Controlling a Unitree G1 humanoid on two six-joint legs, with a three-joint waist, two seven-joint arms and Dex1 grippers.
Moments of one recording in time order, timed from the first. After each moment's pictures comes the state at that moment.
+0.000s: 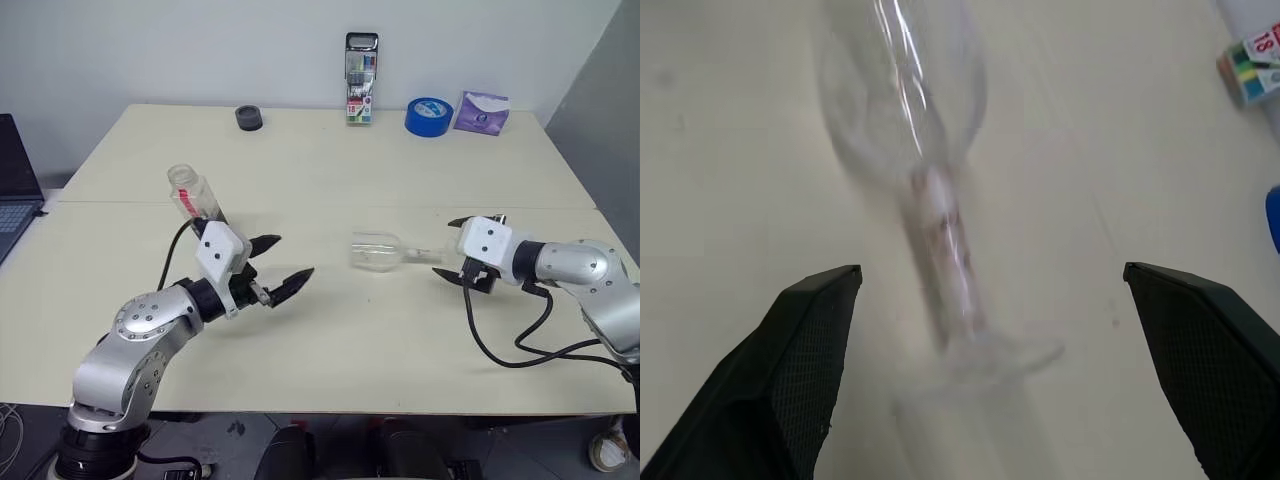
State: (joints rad) left arm -0.17 0.62 0.10 -0.51 -0.55 0.61 -0.69; right arm -0.44 -1.00 0.26 -0.25 0.04 0.34 0.77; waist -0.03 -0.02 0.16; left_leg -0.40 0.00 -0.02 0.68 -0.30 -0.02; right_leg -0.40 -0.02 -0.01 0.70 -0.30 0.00
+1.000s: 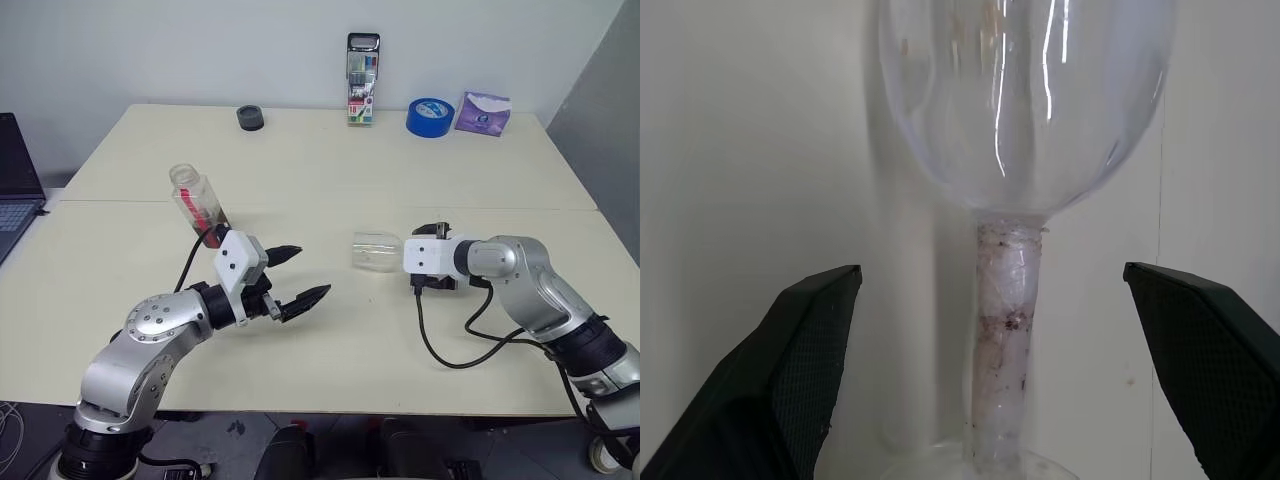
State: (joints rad) left arm -0.15 0.62 0.04 -0.52 -0.53 0.58 -0.71; right arm -0.64 -0.73 0.49 -0.06 -0.43 0.38 0.89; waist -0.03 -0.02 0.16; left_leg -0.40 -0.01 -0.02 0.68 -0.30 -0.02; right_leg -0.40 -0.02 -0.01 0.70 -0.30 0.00
